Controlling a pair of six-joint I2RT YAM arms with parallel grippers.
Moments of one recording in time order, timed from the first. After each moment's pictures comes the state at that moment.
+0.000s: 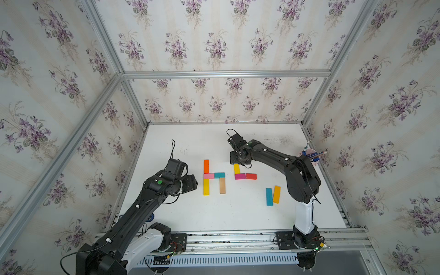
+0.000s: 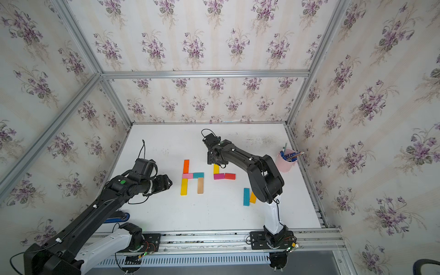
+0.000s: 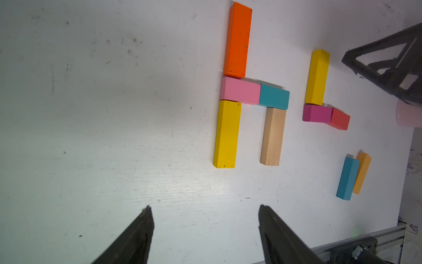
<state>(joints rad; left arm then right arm) -0.34 0.99 0.78 -0.87 0.11 -0.63 0.66 1.99 1.53 -0.74 0.19 0.60</state>
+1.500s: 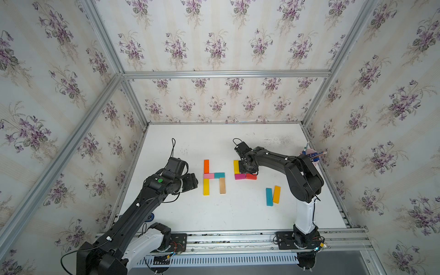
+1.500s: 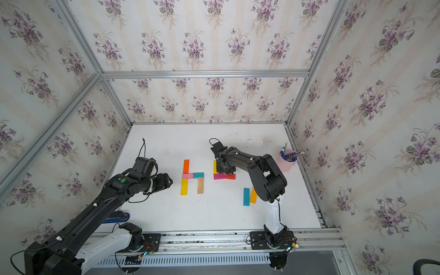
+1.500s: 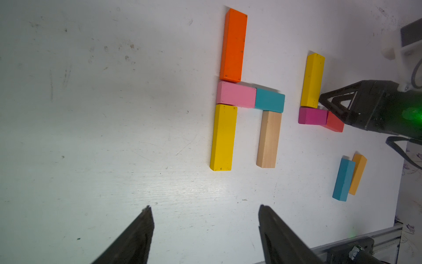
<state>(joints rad) -0.34 1.00 0.81 -0.87 0.11 -0.63 0.62 1.98 1.33 -0.69 0.17 0.53</state>
